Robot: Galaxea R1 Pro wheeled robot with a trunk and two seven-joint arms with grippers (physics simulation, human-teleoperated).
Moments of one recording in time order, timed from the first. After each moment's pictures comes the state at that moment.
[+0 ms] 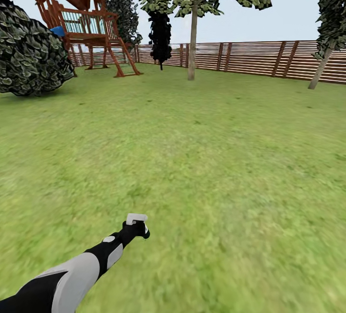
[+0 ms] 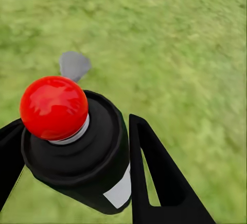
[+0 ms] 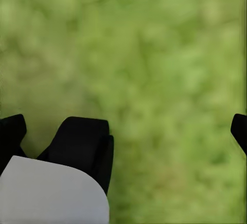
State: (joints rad) left arm -0.84 -0.05 0.21 -0.03 -0.17 -0.28 -0.29; right arm -0.36 -0.24 -0.37 0.05 0.41 -0.10 0.35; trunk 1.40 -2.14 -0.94
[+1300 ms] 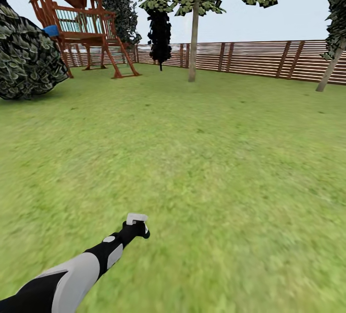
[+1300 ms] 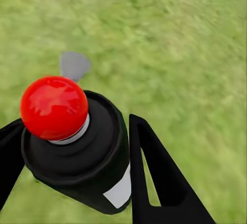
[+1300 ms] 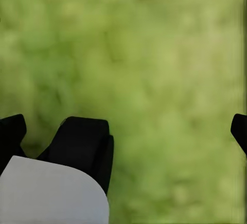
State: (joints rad) left arm -0.84 -0.05 0.20 -0.03 -0.17 -0.28 -0.29; right arm -0.36 -0.24 -0.37 0.05 0.41 -0.10 0.35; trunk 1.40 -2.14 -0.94
